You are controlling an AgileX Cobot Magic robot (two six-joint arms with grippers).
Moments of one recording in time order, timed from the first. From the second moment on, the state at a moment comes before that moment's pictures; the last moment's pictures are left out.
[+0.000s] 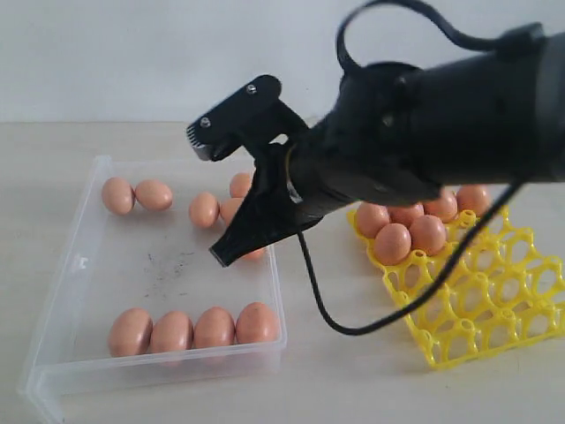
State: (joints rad) left arm -0.12 0.00 0.00 -0.18 0.29 0.27; right arm 0.88 1.71 -1.13 -0.58 0.43 0.45
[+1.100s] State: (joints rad) left arm -0.12 0.00 0.00 -0.18 0.29 0.27; right arm 0.73 2.37 -2.10 0.12 1.19 -0.05
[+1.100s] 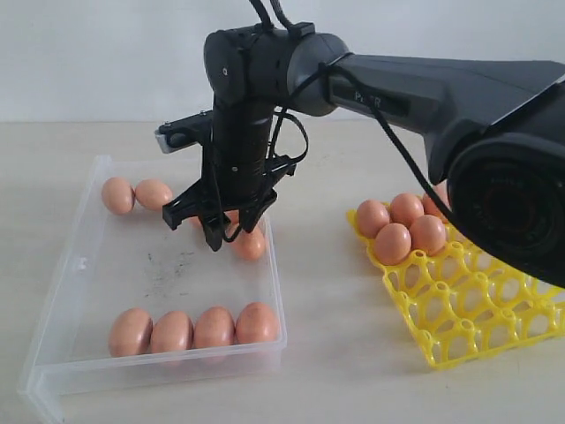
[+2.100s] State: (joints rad) left arm -0.12 0.00 0.00 -0.18 0.29 0.27; right arm 0.74 2.43 -1.98 0.13 0.56 -0.07
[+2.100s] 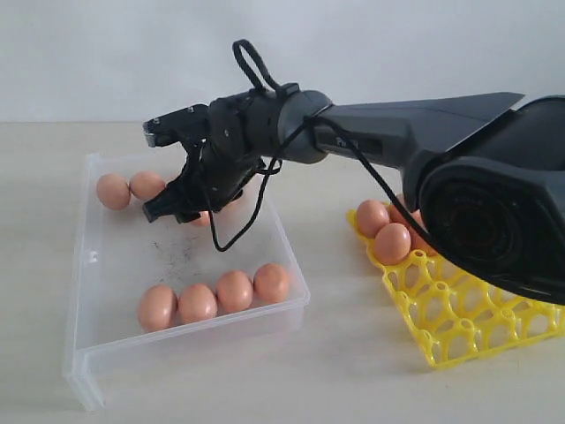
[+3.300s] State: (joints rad) left arm -0.12 0.00 0.00 -0.18 0.29 0.27; right arm 0.75 2.08 -0.81 0.14 -1.19 0.09
